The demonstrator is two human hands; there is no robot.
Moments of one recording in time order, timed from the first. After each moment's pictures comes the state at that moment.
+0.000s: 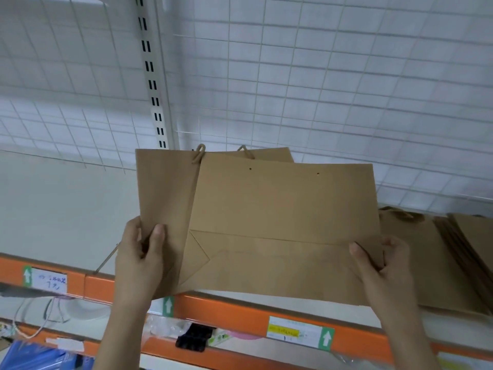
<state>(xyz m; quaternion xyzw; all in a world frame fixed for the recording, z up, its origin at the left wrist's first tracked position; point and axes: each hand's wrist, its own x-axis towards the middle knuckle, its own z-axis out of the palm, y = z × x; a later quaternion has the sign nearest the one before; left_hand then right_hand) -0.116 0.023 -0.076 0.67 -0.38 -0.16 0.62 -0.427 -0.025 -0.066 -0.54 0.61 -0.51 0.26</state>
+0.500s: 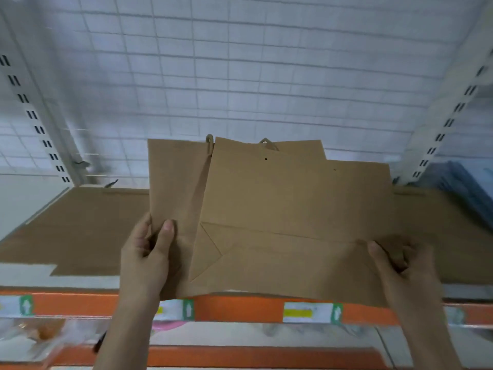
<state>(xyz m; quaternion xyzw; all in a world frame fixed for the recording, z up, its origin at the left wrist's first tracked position) -0.335 0.007 -0.068 0.54 -0.40 -0.31 0.68 -0.655 0.017 -0.056 -0.48 0.68 -0.53 0.15</state>
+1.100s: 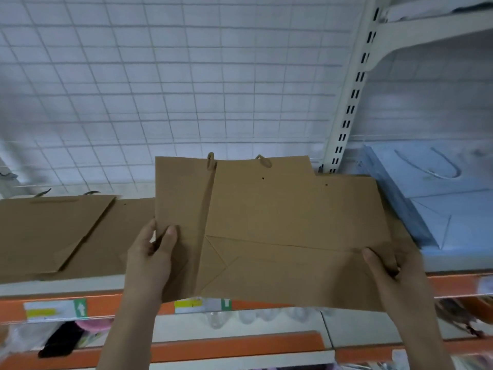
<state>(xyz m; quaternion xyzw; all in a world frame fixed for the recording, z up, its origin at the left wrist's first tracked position) -0.511 0.007 -0.055 0.60 -0.41 -0.31 0.61 -0.828 0.038 -0.064 -0.45 0.73 -0.48 0.18</state>
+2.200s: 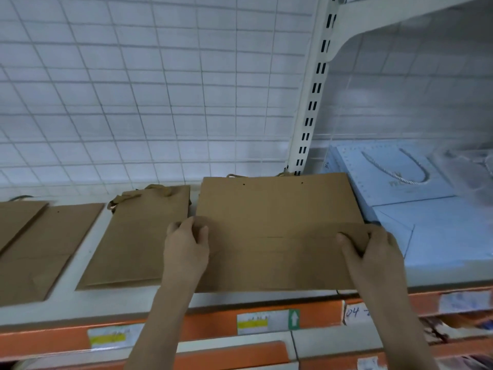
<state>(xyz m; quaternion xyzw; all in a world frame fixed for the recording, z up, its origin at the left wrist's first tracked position) -0.640 -0.071 -0.075 0.72 -0.56 -0.17 0.38 -0.901 -0.032 -0.066 -0.51 0.78 -0.36 0.05</state>
